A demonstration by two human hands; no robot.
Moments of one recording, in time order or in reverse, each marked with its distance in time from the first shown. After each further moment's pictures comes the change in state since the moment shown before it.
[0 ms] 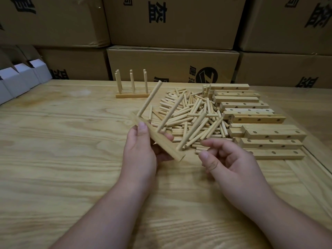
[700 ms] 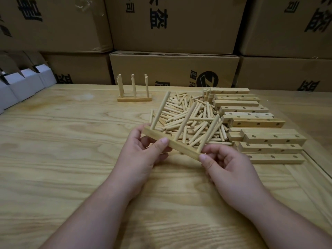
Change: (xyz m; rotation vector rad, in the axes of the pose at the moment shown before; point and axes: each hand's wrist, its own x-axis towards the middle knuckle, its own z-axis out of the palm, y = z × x) left_hand 0.009 0.004 -0.021 0.117 -0.209 -0.032; right_hand 0.013 0.018 -0.004 -0.061 0.047 0.069
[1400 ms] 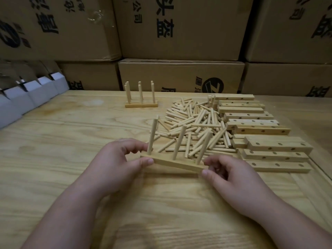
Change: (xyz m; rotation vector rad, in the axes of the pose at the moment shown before) left_hand -0.012 0.045 -0.052 1.045 -0.014 0.134; right_hand 0.006 0.002 -0.024 -0.528 -0.184 -0.127
